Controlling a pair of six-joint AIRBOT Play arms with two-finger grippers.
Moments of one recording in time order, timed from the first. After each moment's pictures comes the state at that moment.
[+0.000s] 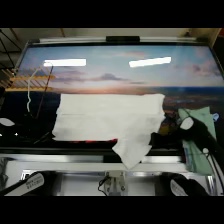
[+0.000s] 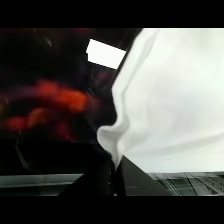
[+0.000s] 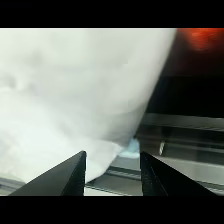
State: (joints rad) left arm 0.45 -1.18 0.59 1.05 -1.15 -1.22; right arm -0.01 -1.06 0.52 -1.16 1.21 1.53
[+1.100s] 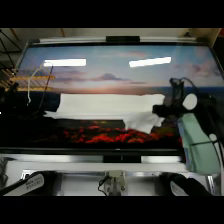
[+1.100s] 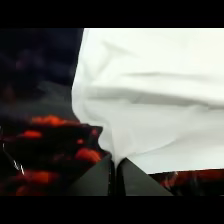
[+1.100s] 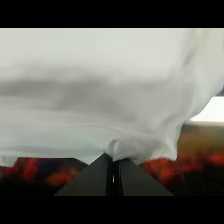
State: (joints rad) left arm 0.37 -1.22 1.01 1.02 -1.24 -1.25; right arm 0.09 -1.12 1.01 -1.44 1.10 1.67
